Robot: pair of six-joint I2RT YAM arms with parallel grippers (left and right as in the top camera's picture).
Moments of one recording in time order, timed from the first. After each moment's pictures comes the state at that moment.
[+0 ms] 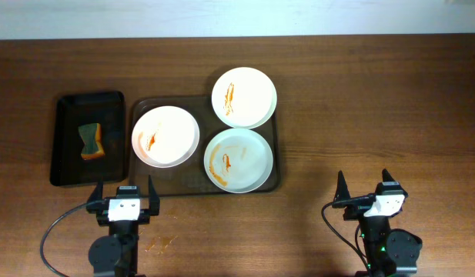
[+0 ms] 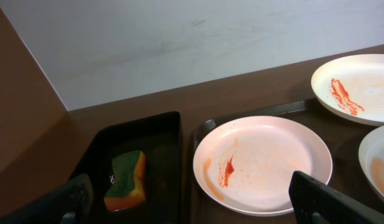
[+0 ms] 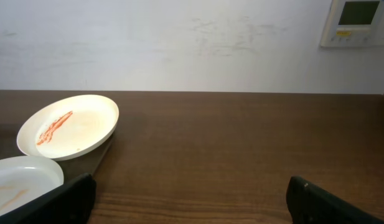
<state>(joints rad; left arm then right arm) 0.09 0.02 0.01 -0.08 -0.02 0.24 -0.04 0.01 0.01 -0.07 -0.08 0.01</state>
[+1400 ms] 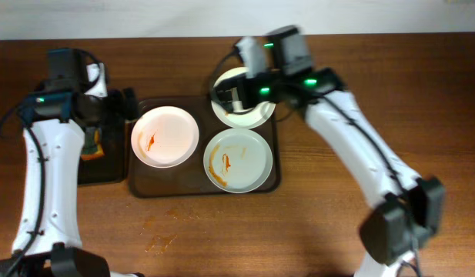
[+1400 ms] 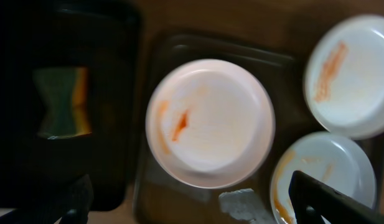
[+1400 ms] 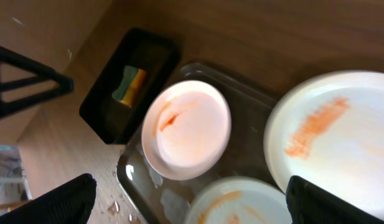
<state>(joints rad) 0.13 1.60 1.56 -1.06 0.09 -0.14 0.45 1.90 1.77 -0.65 -0.54 0.16</state>
